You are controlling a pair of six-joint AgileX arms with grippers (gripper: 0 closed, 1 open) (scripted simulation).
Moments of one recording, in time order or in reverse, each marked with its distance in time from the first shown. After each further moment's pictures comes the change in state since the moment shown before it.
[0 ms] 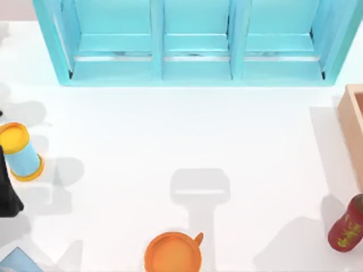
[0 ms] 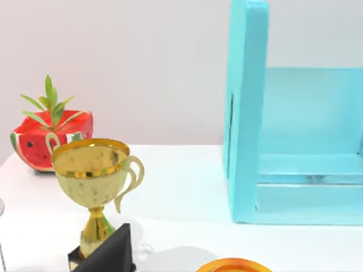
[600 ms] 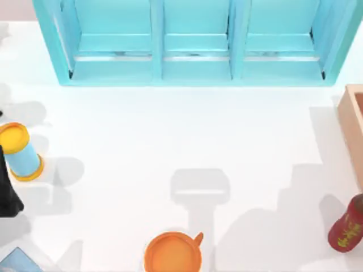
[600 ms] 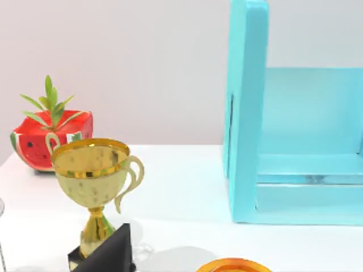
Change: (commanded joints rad) left arm 0.000 0.000 0.000 0.000 0.000 0.000; right arm 0.098 -0.024 0.114 -0.107 0.028 0.114
